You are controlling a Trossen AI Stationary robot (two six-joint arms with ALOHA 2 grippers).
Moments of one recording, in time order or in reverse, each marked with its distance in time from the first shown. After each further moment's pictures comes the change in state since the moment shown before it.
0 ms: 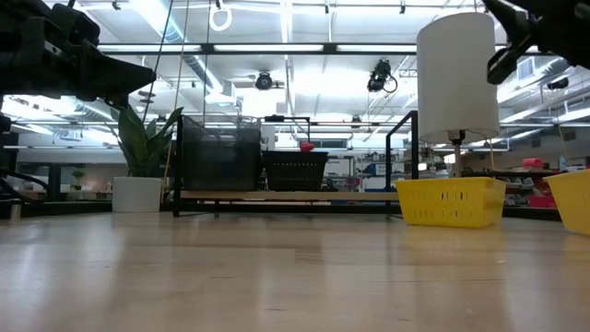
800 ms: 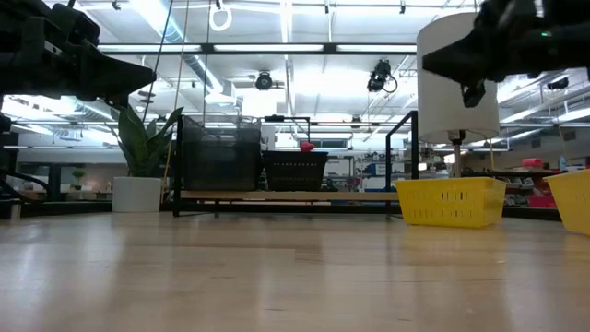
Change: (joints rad) left arm 0.000 0.000 0.000 0.000 0.000 0.000; right arm 0.000 0.576 0.182 -0.089 0.268 -0.219
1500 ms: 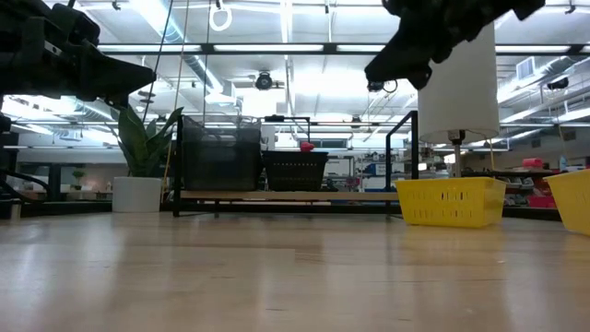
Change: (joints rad) left arm 0.000 0.000 0.000 0.000 0.000 0.000; right arm 0.093 0.609 0.581 -0.506 -0.052 0.025
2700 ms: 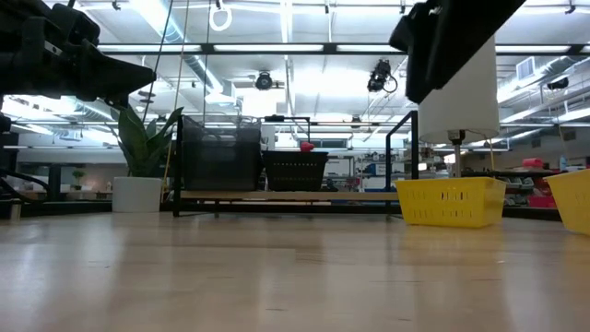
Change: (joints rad) left arm 0.000 0.000 0.000 0.000 0.000 0.000; right arm 0.334 0.563 0.630 -0.744 -0.008 0.194
